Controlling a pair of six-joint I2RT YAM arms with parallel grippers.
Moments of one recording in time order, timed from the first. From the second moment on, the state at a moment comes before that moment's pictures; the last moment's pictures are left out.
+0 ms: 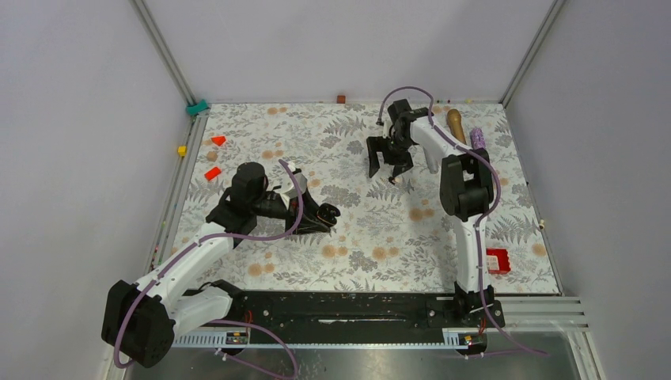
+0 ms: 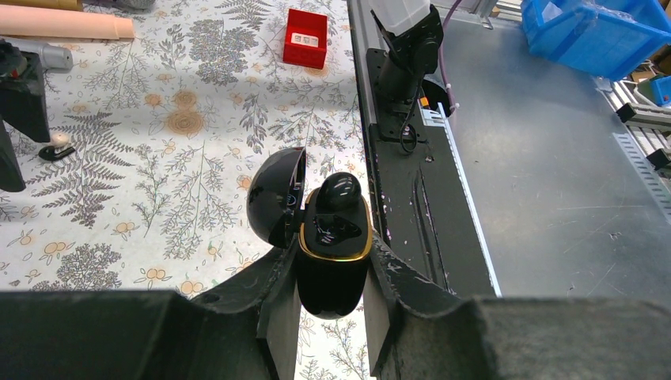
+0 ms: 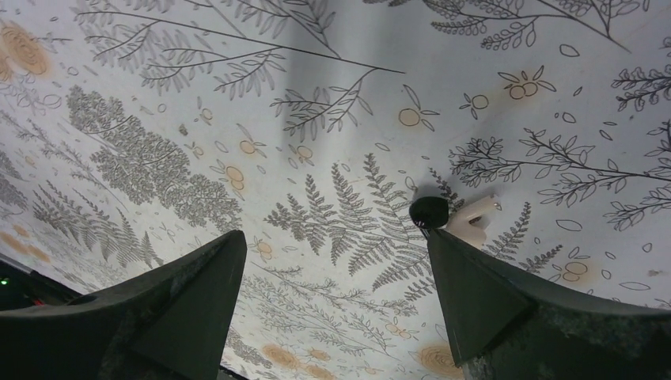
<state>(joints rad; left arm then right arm) -0.45 1.04 0.68 0.03 1.20 0.10 0.31 2.26 1.91 -0.98 -0.31 0.11</state>
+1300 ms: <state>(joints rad) -0.45 1.04 0.68 0.03 1.20 0.10 0.28 2.22 1.75 -0.95 -0.41 0.15</state>
